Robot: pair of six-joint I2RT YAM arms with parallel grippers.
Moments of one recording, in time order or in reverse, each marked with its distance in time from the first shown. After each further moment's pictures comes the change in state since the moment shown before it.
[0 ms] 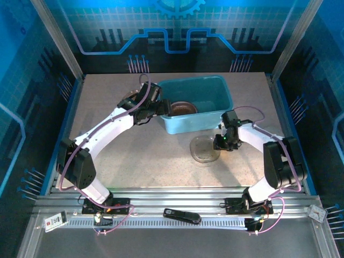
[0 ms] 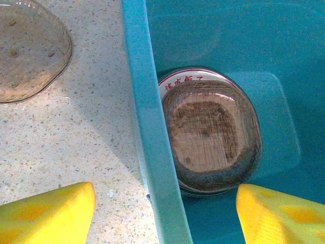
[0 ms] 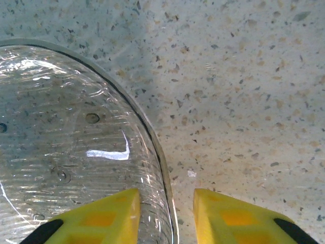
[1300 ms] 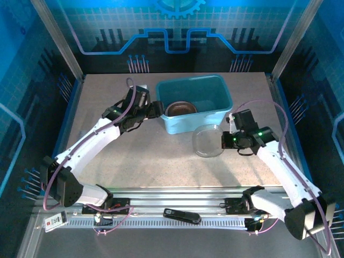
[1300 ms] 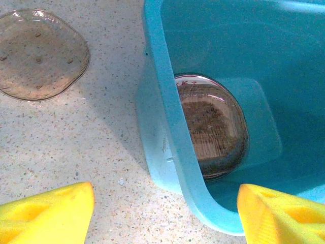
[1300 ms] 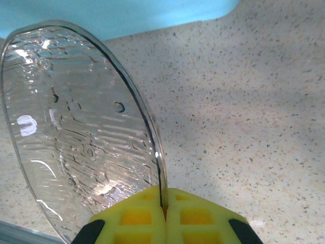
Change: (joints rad) left arm 0.021 -0.214 -0.132 0.015 0.011 0.010; right arm 0.082 -0.517 0.098 -0.281 0.062 0.020
